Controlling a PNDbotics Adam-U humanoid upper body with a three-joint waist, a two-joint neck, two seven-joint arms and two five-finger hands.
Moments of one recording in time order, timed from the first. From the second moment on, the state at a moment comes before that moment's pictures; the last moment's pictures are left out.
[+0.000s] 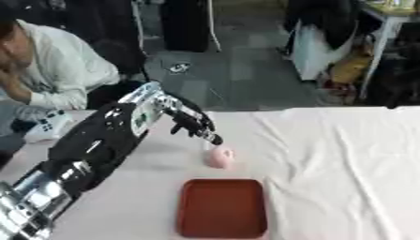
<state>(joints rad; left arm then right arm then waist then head) -1.03 0.46 -0.48 -0.78 -0.64 -0.22 -0.88 -0.43 -0.27 0.19 -1.98 0.34 -0.05 -0.12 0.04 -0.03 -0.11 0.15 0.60</state>
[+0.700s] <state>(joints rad) -1.02 0.43 -0.45 -0.73 -0.64 -0.24 -0.86 -0.44 -0.25 0.19 -1.98 0.33 -0.06 -0.12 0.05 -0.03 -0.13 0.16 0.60</state>
